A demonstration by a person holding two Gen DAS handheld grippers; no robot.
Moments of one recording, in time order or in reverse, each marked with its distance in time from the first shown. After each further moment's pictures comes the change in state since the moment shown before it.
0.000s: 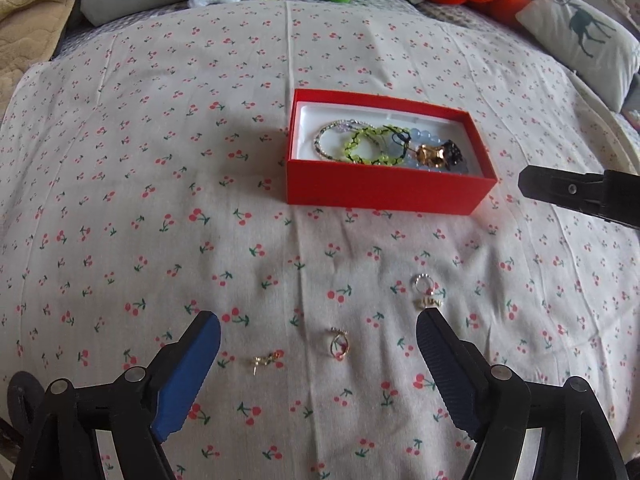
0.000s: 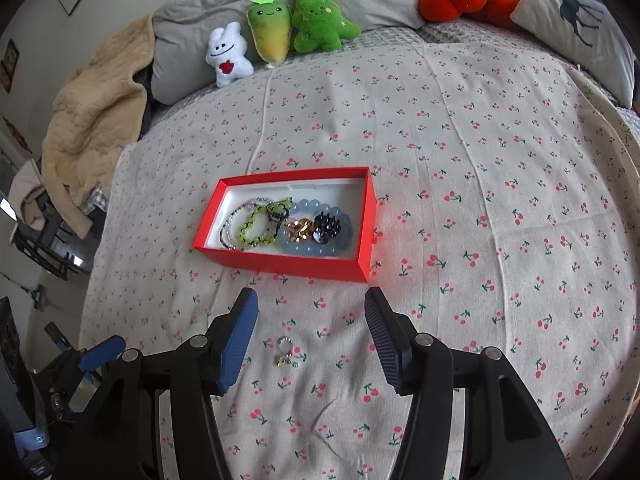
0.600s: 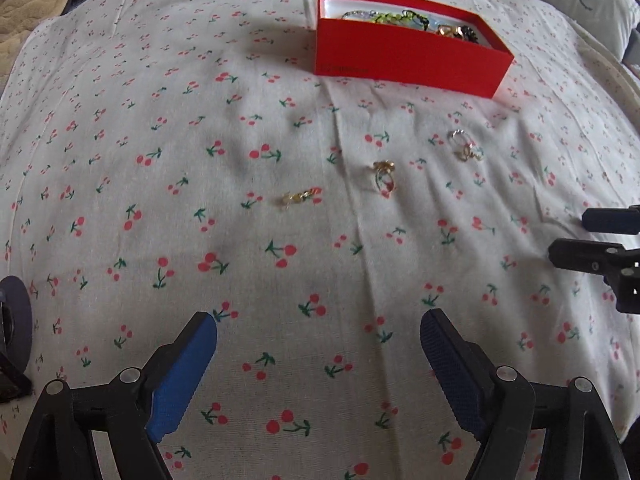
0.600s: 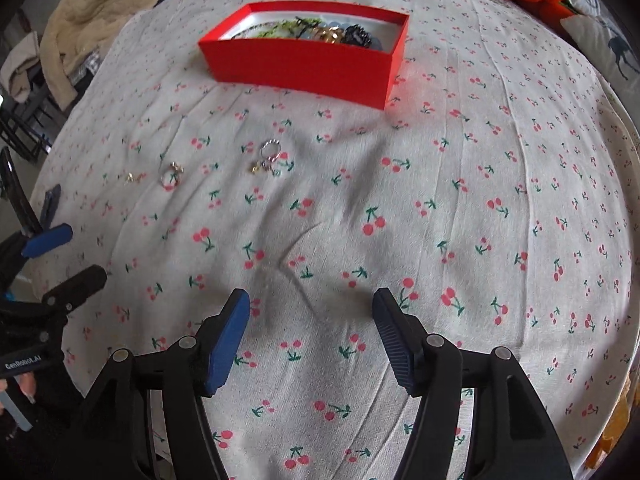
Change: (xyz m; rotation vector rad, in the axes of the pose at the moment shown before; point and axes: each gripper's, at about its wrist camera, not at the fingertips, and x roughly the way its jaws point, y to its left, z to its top) left arm 0.021 0.025 -0.094 0.031 0.063 0.030; right arm 0.040 0.012 -0.116 -0.282 0.251 -0.142
